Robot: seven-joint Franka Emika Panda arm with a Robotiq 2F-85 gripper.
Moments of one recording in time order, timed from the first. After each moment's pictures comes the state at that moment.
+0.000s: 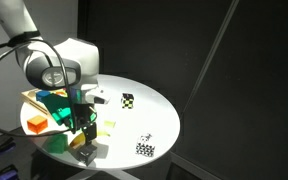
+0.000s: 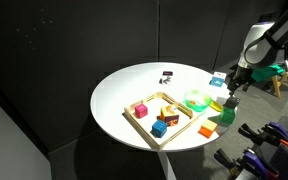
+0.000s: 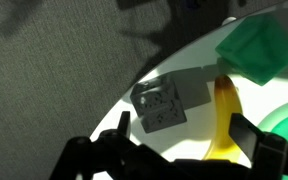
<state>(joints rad) -0.21 0.14 -0.23 -2.62 -0.12 2.75 -0.01</state>
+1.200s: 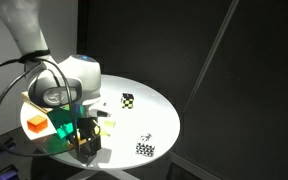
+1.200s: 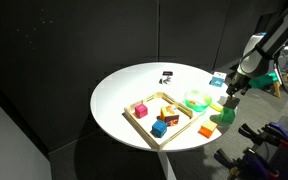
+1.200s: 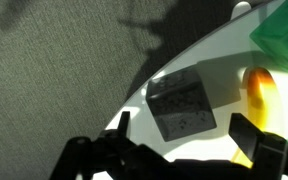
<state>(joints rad) -0.24 0.28 -0.22 -2.59 -0.05 2.92 -0.08</state>
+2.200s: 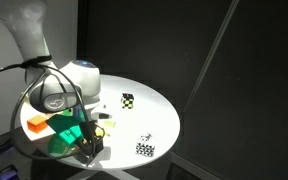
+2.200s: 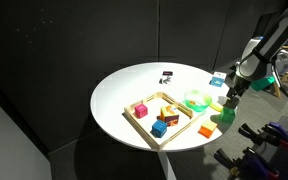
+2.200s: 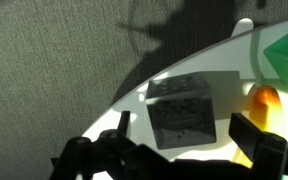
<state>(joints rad) -0.29 0.33 -0.18 -2.58 -0.05 2.96 -0.24</state>
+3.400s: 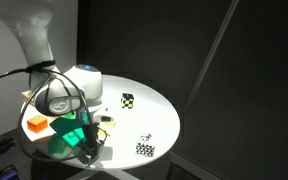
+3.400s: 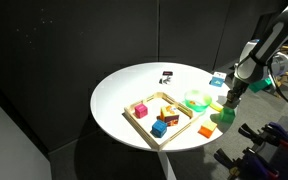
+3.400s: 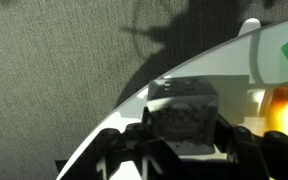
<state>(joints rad) -0.25 0.39 -0.21 -2.54 -0.05 2.97 -0.22</state>
